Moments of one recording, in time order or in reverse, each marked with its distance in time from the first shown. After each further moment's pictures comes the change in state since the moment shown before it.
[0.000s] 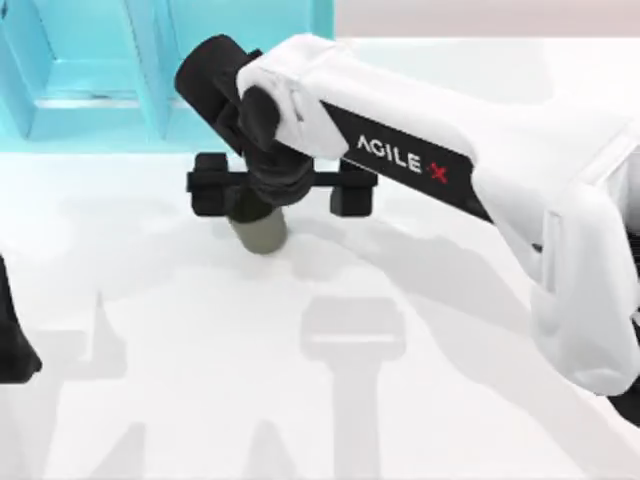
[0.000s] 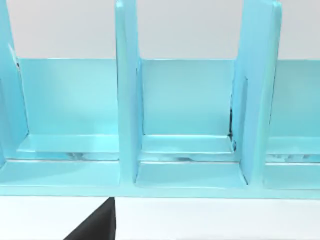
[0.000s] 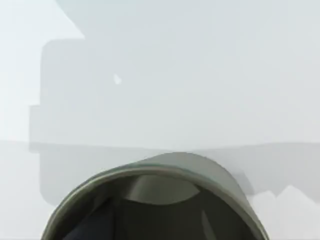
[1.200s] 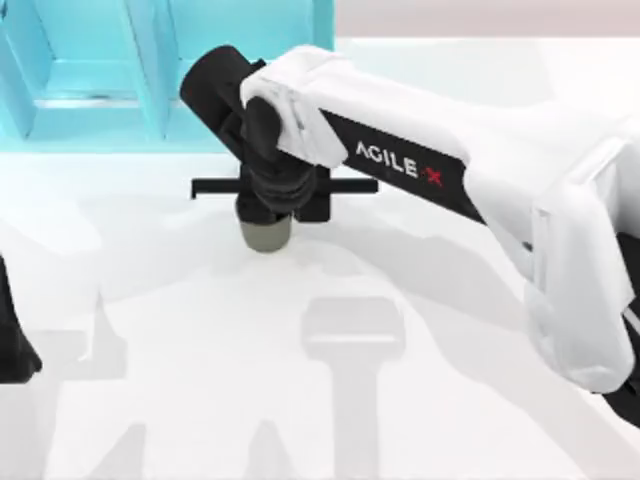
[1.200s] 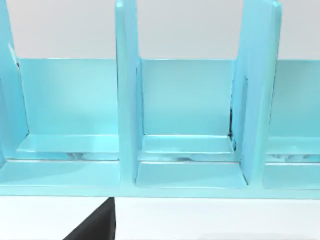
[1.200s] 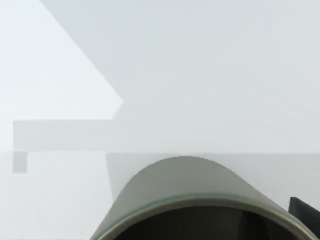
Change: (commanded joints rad) left arm 0.000 0.000 0.000 0.000 0.000 0.000; right arm -0.006 0.016 -0.011 0.026 -0.001 -0.005
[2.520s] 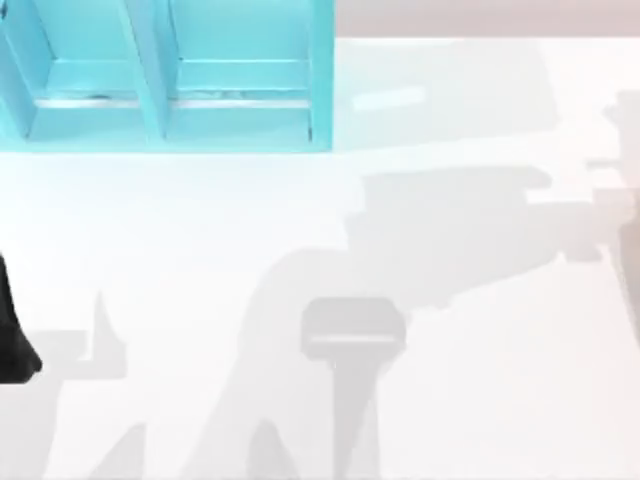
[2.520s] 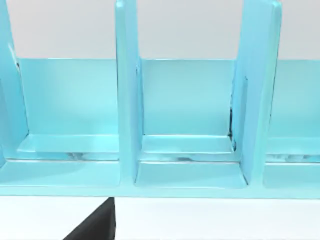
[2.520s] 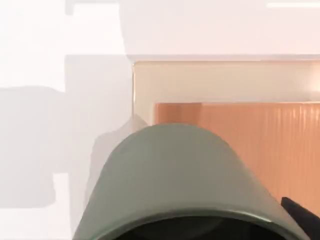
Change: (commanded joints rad) left arm 0.000 0.000 0.000 0.000 0.000 0.000; right arm -0.918 -0.592 -0.525 -0.105 -0.300 -0.877
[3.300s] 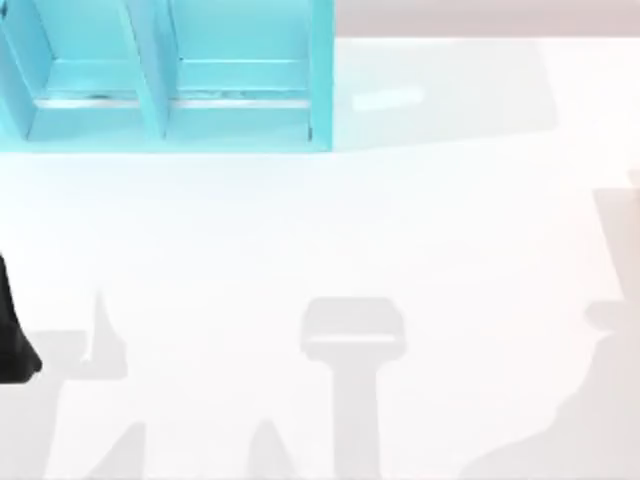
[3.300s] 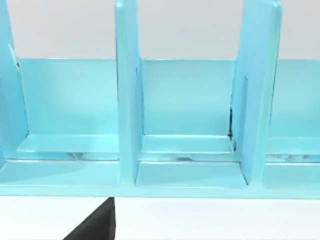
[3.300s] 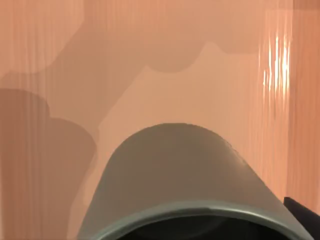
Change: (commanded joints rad) left arm 0.000 0.000 0.000 0.000 0.000 0.000; right arm -0.459 -0.343 -0.325 -0.023 -0.158 -0.450
